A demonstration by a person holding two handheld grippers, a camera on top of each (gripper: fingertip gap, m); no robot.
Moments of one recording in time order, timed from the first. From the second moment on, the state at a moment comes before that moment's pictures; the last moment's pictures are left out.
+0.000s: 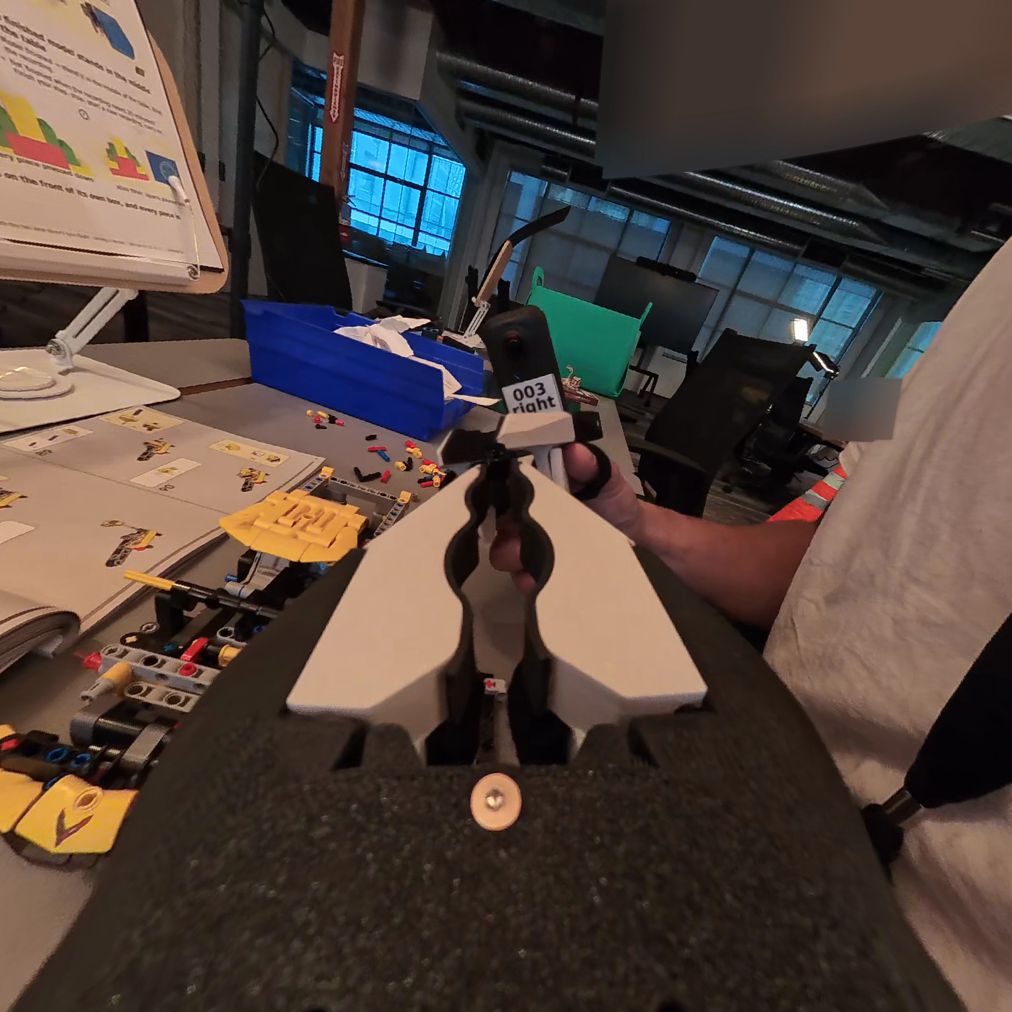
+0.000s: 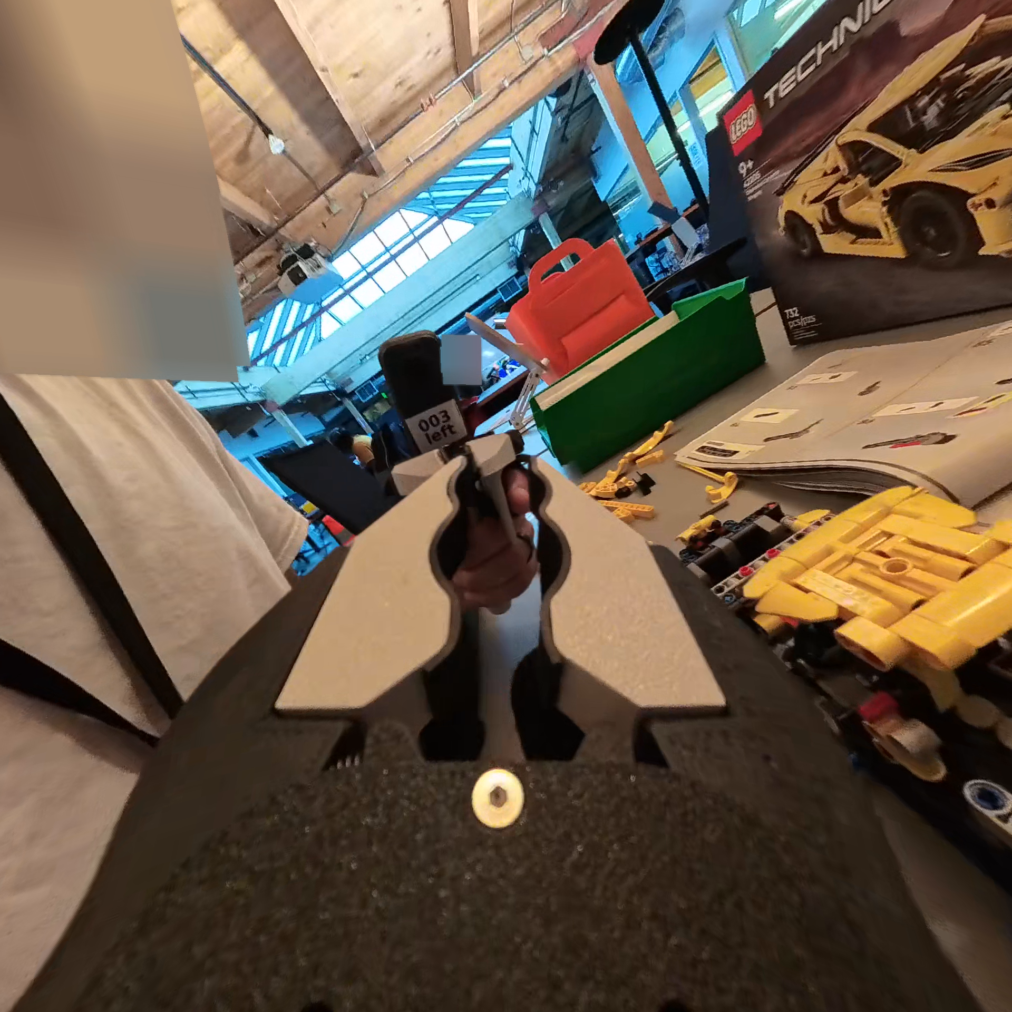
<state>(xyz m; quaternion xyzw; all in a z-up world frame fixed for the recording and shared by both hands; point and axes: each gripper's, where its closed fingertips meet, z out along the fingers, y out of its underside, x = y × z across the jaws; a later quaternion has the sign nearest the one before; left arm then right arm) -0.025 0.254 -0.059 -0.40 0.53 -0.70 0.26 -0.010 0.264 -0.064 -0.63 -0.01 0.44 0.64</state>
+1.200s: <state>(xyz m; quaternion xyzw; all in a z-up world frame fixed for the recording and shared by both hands) -0.019 0.240 -0.066 -0.41 0.54 -0.69 0.25 -0.022 0.252 -0.065 -0.63 -0.07 0.45 0.62</state>
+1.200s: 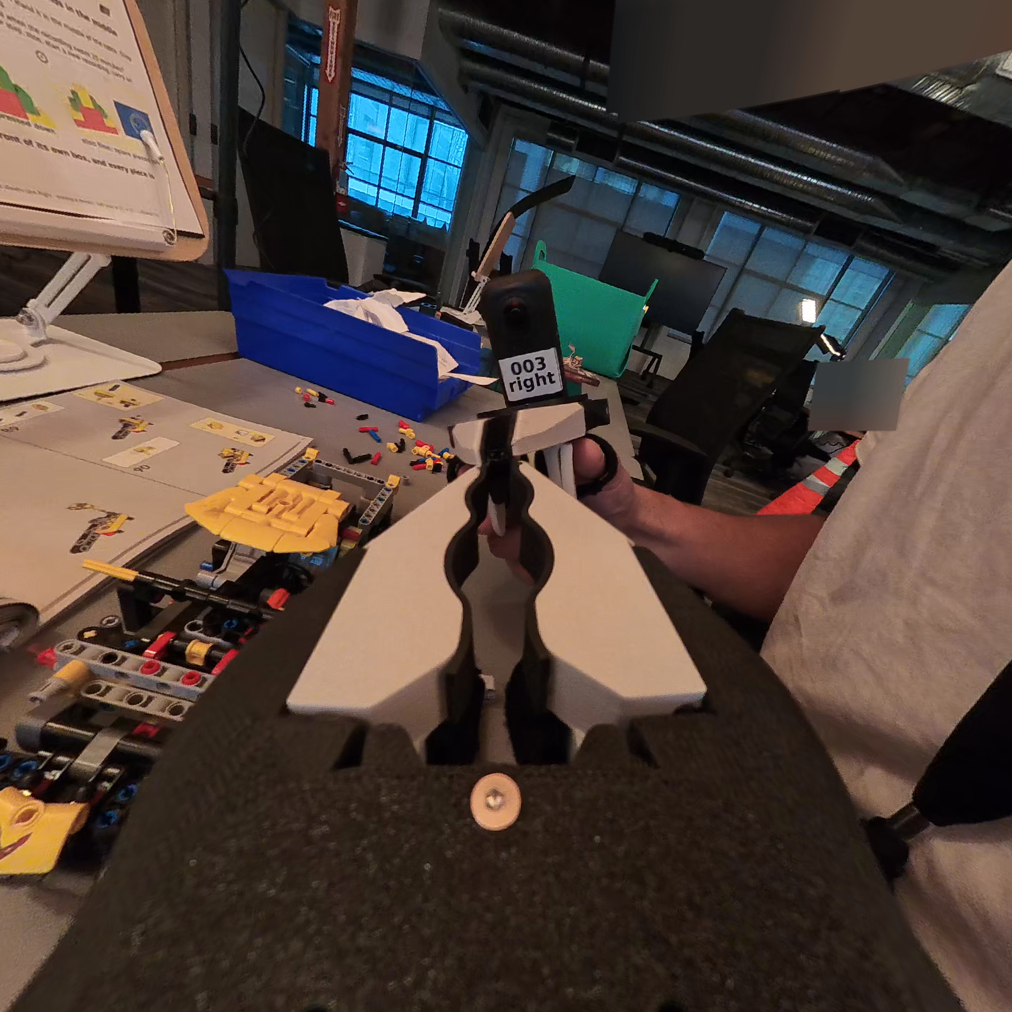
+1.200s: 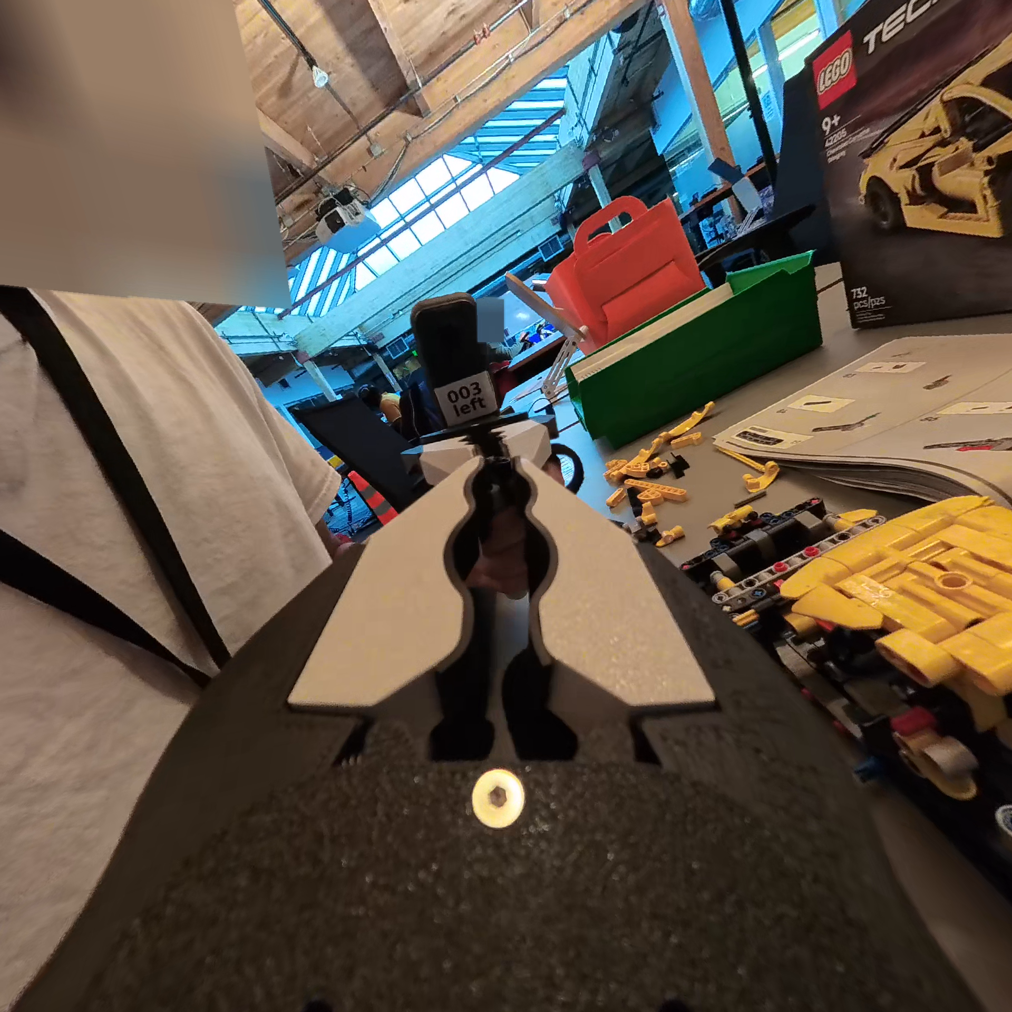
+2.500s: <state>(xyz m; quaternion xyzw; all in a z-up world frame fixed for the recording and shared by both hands) -0.022 0.244 -0.065 -0.42 0.26 -0.84 -0.22 -0.025 0.251 -0.066 -0.66 -0.17 0.27 0.68</state>
